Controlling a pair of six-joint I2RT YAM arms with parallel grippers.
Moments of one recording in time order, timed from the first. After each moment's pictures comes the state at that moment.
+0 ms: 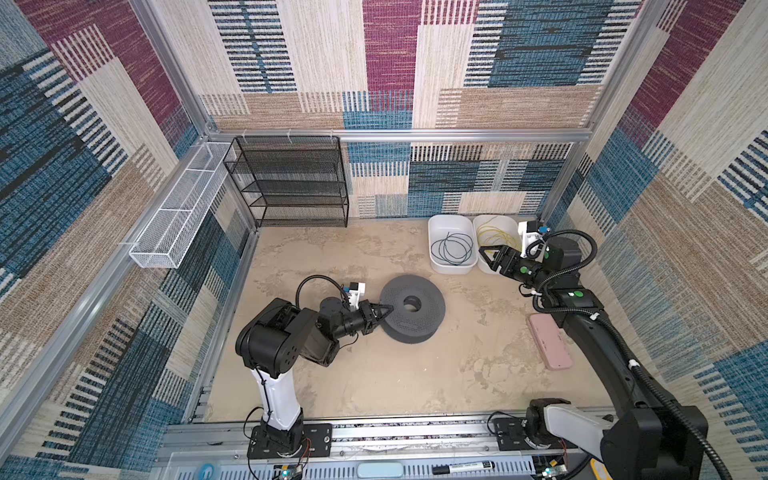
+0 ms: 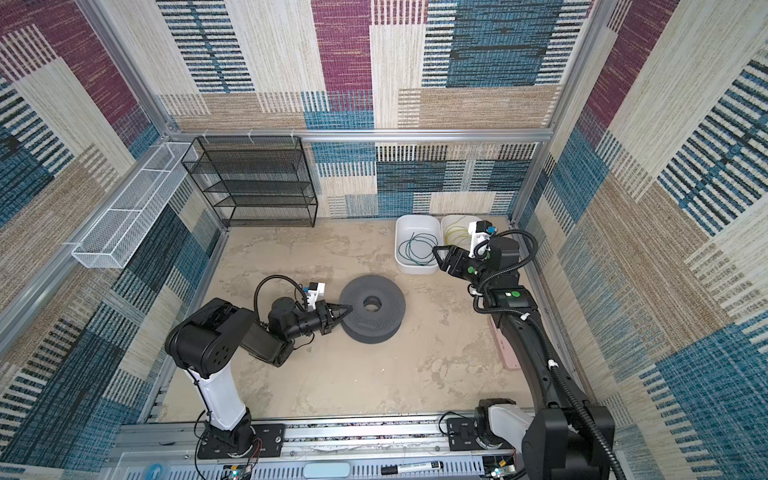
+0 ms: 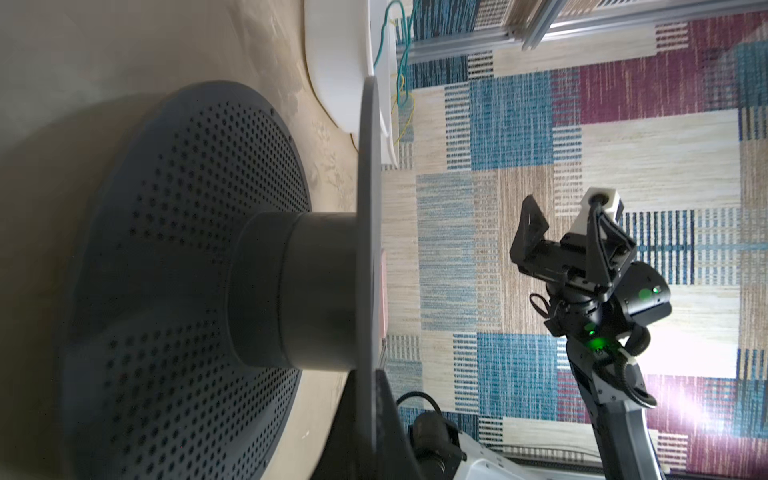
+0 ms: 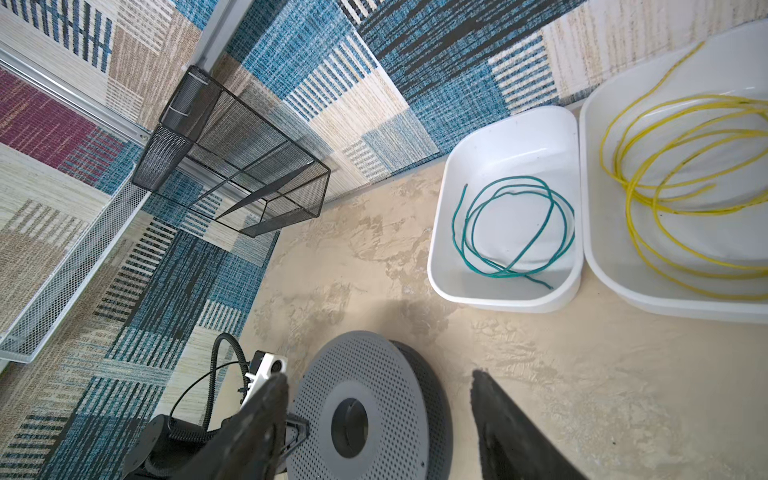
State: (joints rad) left arm -0.42 1.87 0.43 1.27 0.75 -1.30; right arm 0.02 1.14 0.92 -0.16 -0.54 0.54
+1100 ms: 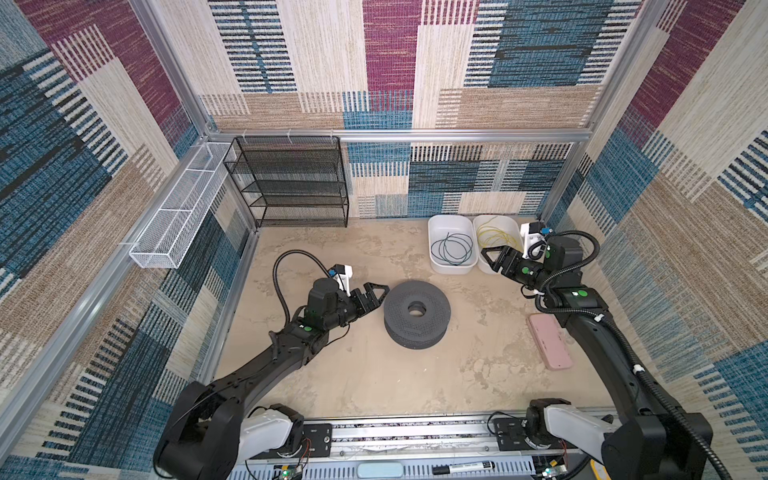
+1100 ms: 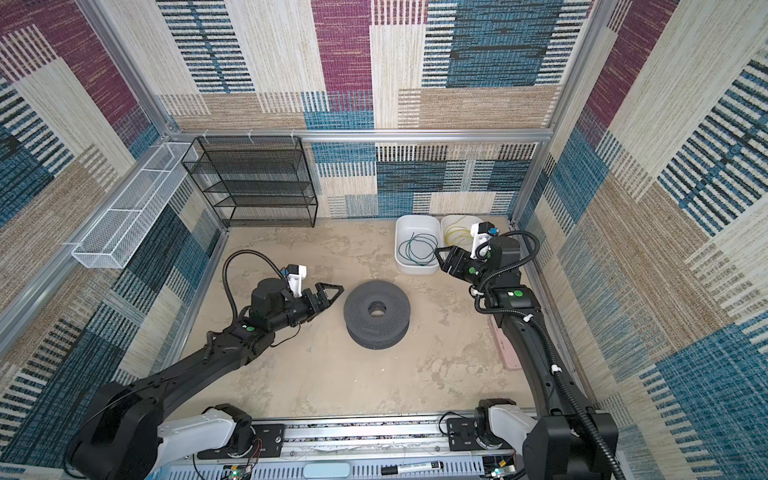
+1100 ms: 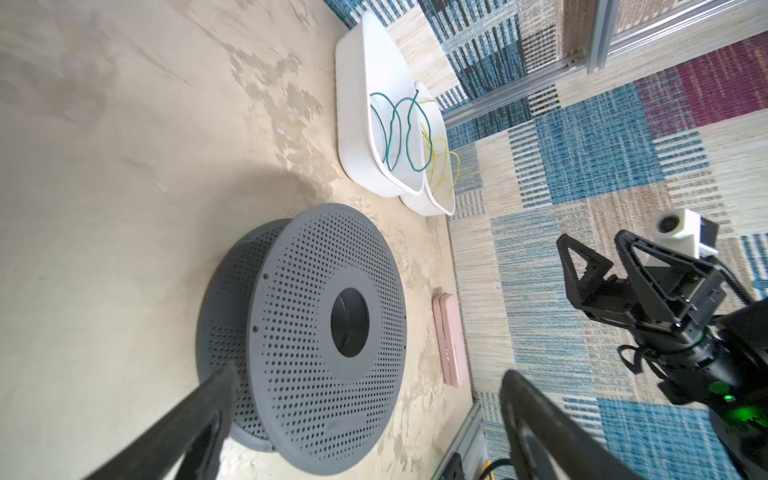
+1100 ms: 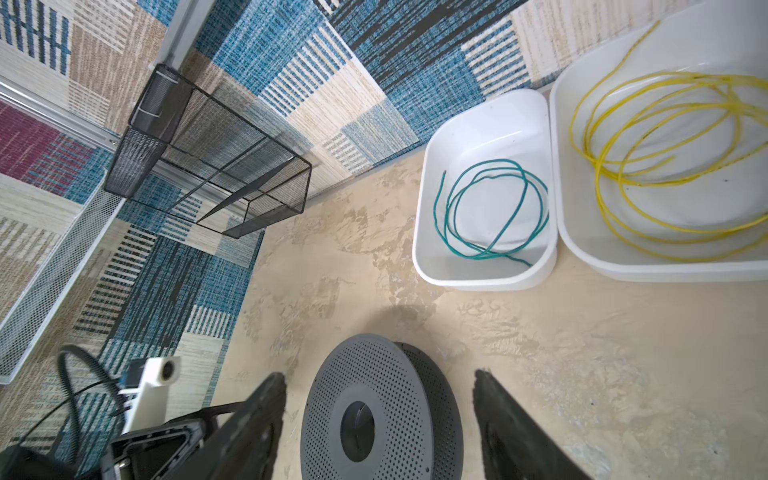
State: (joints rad) left arm -0.44 1.15 0.66 0.06 0.33 -0.88; right arm 0.03 1.13 0.97 -0.28 -0.45 0.55
